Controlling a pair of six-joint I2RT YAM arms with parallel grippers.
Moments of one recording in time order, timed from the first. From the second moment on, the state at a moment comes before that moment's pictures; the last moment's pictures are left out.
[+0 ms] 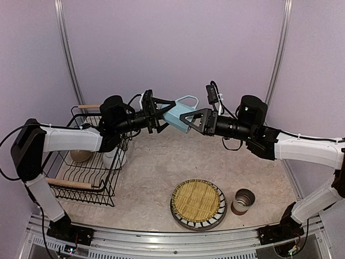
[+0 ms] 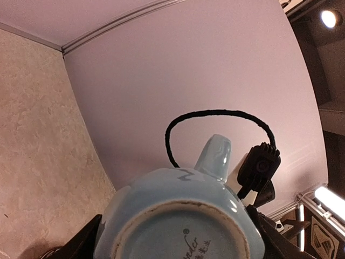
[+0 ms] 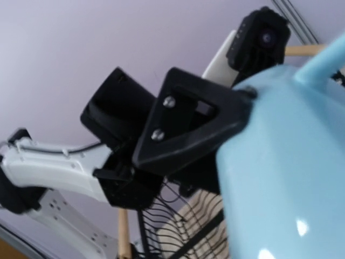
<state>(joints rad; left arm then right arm) -0.66 1.69 1.08 0.76 0.61 -1.26 0.80 1.38 0.99 0.45 -0.49 0.75</state>
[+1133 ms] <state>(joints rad) -0.72 1.57 1.06 0.58 0.48 -1.04 0.77 1.15 0.86 0.20 -0.25 0.66</state>
